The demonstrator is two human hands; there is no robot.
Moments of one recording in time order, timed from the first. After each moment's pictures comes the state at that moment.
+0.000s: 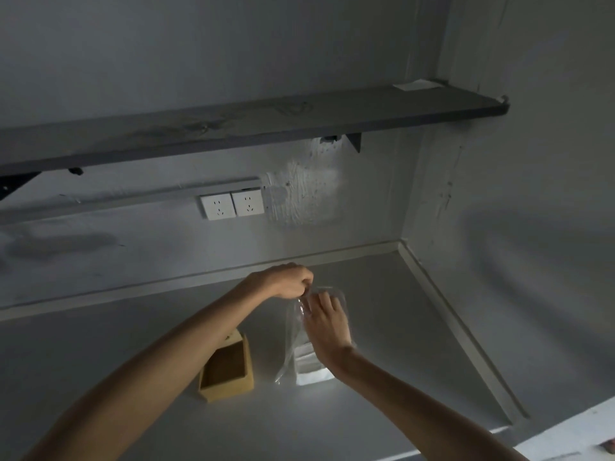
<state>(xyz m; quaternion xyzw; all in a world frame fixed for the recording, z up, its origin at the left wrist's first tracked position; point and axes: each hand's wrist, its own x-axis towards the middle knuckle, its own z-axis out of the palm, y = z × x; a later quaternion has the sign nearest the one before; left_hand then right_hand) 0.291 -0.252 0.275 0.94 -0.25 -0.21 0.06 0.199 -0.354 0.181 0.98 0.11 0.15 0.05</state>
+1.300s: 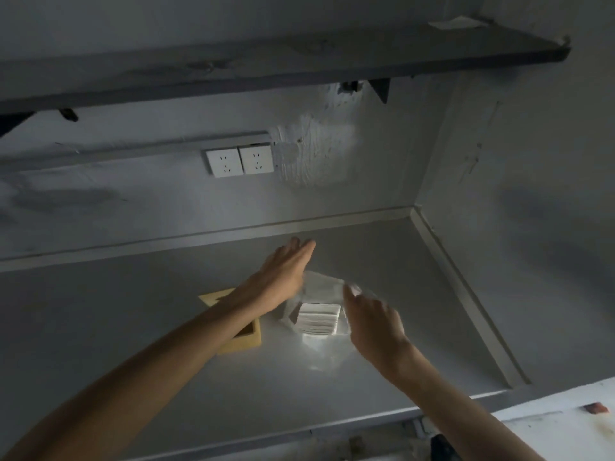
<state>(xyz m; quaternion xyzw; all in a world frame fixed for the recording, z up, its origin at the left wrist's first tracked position) 0.226 -0.222 0.250 0.97 -0.20 -0.06 0.10 0.133 -0.391 0.213 1.00 0.07 -0.02 -0.03</state>
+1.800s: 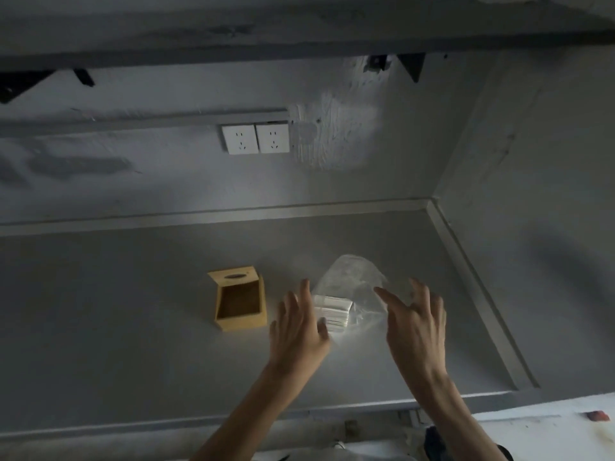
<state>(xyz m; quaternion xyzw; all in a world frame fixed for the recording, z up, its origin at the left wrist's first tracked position) 0.104 -0.243 0.199 0.98 0.01 -0.02 0.21 0.102 -0.424 0.190 0.97 -0.06 0.15 -0.16</state>
